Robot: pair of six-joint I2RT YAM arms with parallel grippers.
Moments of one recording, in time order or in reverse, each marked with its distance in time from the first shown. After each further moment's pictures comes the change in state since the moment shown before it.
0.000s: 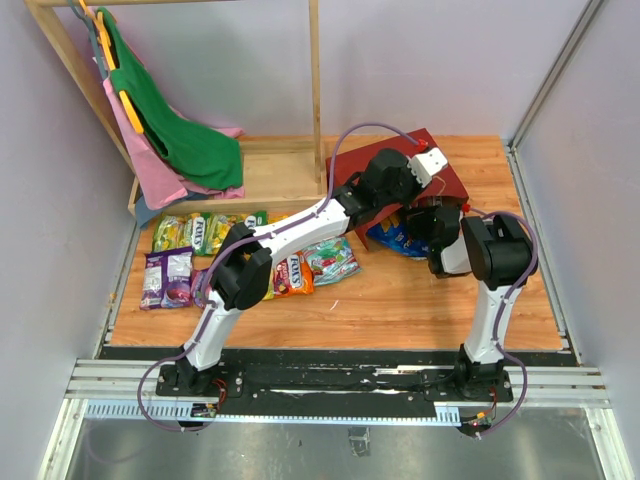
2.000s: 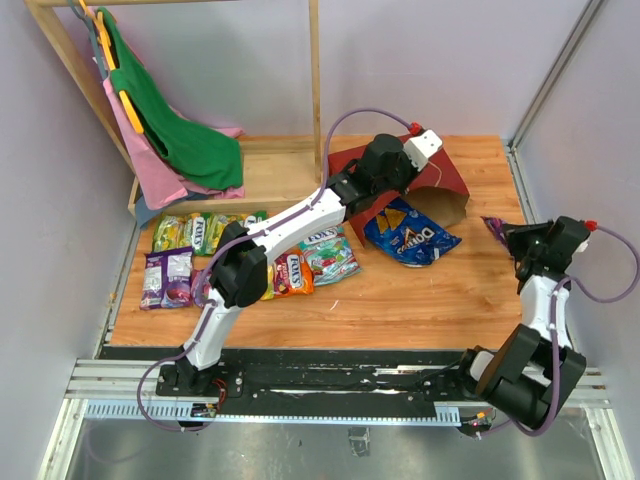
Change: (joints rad) left arm 0.028 0.008 0.120 -0.113 -0.090 -0.019; right arm -0.668 -0.927 -0.051 -1.060 -0.194 -0.473
